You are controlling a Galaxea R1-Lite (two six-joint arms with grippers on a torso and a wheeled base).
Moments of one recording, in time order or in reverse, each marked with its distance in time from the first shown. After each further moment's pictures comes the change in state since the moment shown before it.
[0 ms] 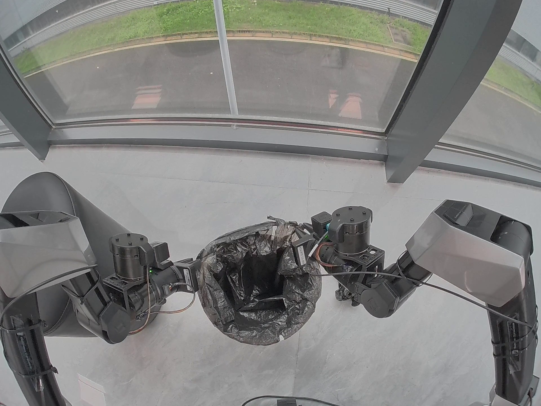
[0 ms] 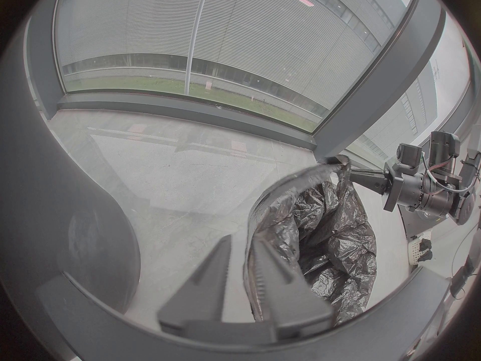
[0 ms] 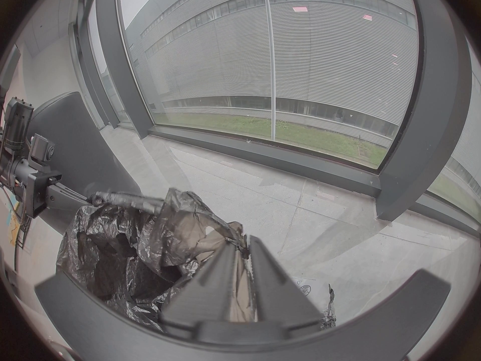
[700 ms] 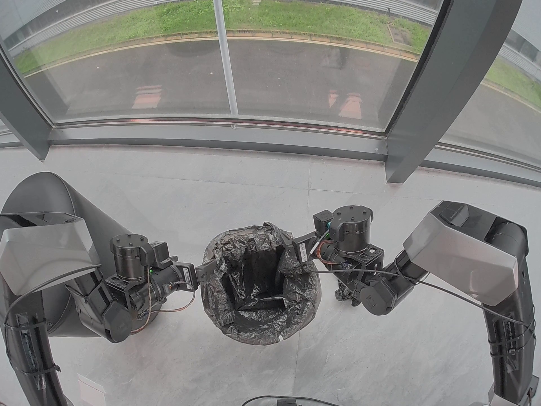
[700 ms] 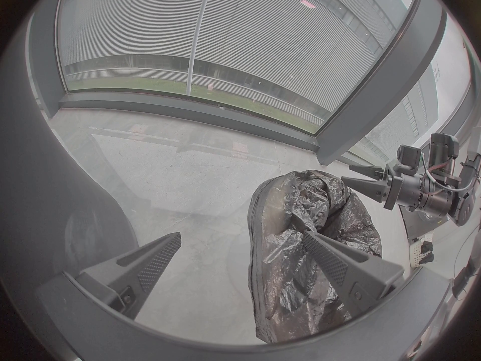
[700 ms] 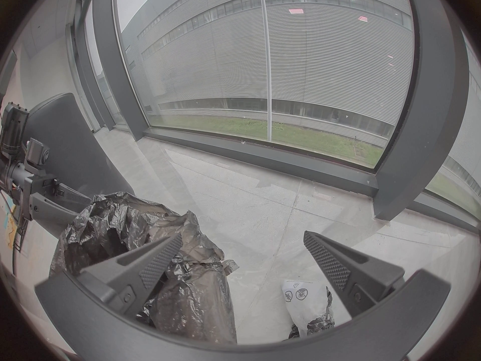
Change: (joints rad) left arm 0.015 0.034 -0.016 -0.029 -0.003 -0.003; right arm -0.017 0.029 -0.032 -0.010 -0.007 0.006
